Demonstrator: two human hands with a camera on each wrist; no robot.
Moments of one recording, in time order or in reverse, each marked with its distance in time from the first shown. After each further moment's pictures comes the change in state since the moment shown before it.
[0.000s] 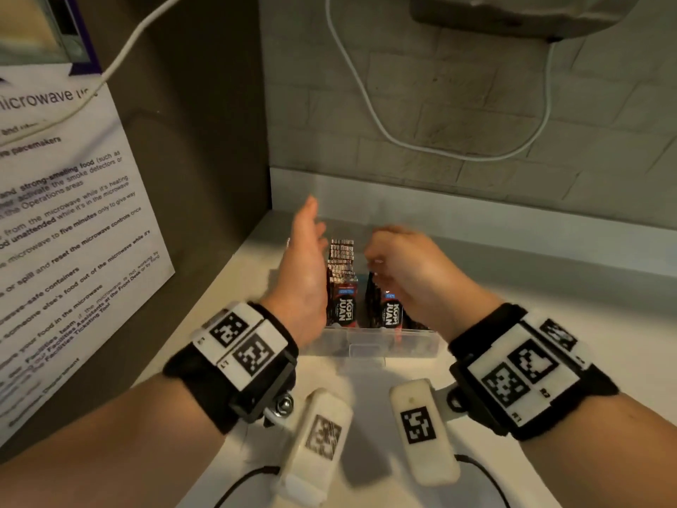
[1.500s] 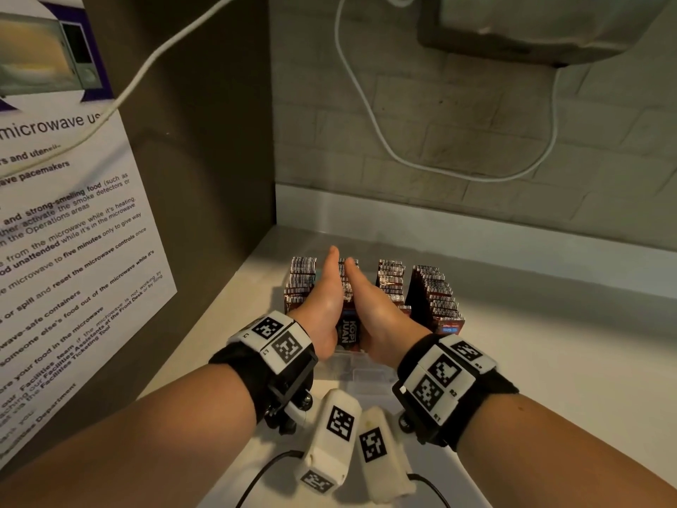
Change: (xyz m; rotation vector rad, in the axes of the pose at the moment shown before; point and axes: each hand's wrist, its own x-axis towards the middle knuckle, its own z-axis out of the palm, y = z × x) left_hand 0.040 -0.030 0.008 0.051 0.014 -0.352; right_hand 0.033 0.035 0.038 0.263 -0.177 0.299
